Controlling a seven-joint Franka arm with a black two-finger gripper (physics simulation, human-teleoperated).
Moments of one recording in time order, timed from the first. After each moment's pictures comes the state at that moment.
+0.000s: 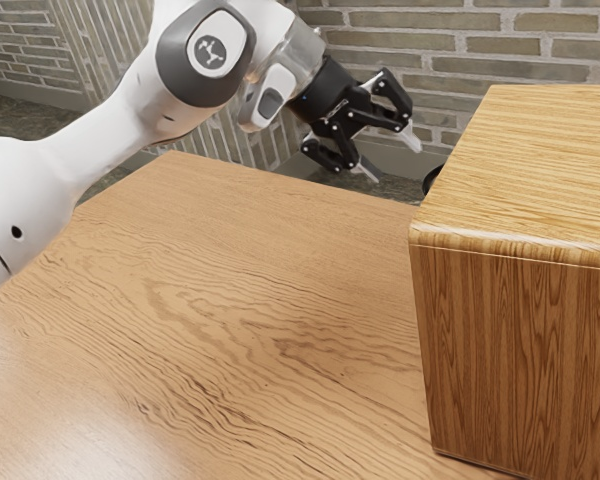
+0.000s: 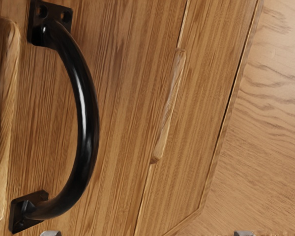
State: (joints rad) arm 0.18 0.40 -0.27 -1.06 -0.38 1.86 2.64
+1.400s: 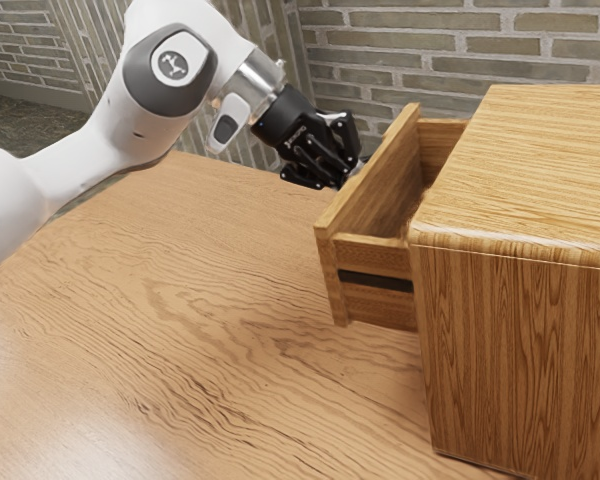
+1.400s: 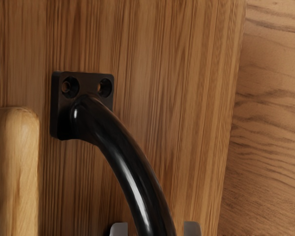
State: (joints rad) arm 0.33 0.33 -0.29 -1.21 -0.54 1.79 2.90
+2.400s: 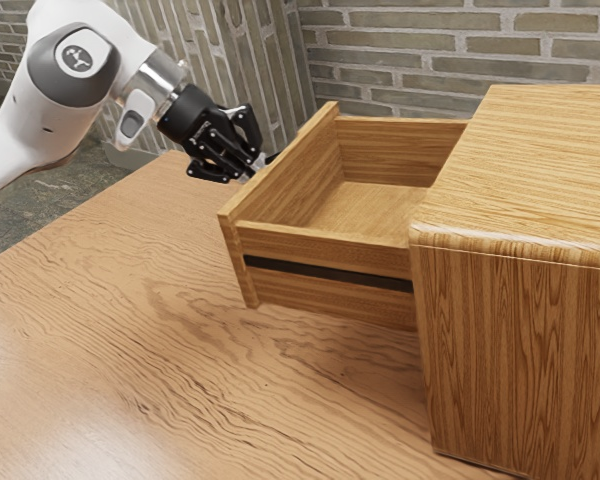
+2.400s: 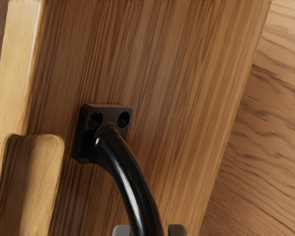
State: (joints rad) arm 0.62 0.25 -0.39 -1.29 -0.55 1.72 2.90
